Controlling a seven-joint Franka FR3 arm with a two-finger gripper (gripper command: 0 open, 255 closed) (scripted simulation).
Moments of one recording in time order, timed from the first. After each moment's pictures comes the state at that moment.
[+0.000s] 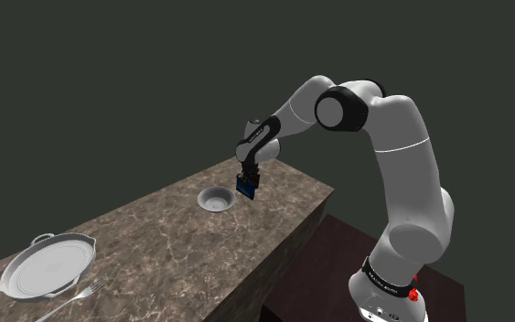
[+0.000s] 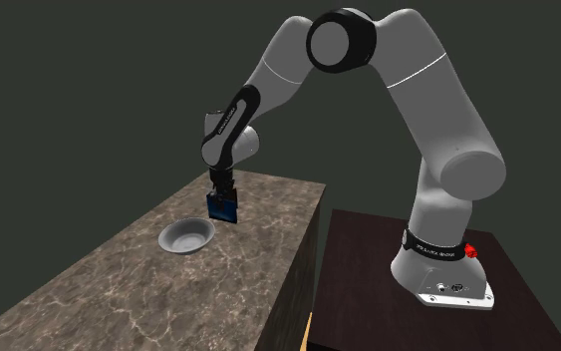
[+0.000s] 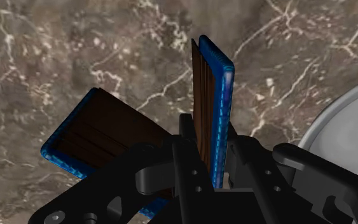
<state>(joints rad) -0.08 0.63 -0.14 -1.91 0.16 2.60 -0.23</state>
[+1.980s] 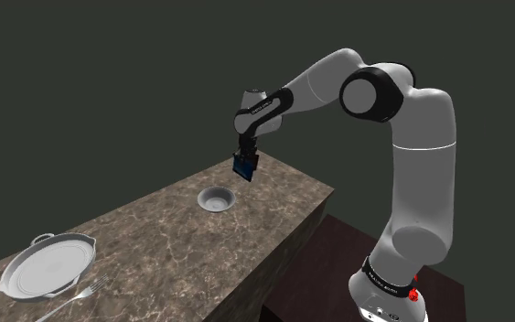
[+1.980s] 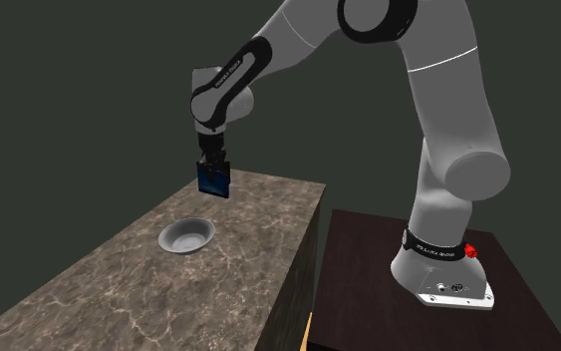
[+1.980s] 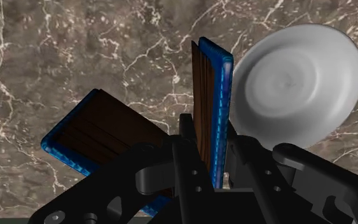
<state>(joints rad) -0.01 0.40 -0.17 -1.90 0.09 2.37 -0.15</state>
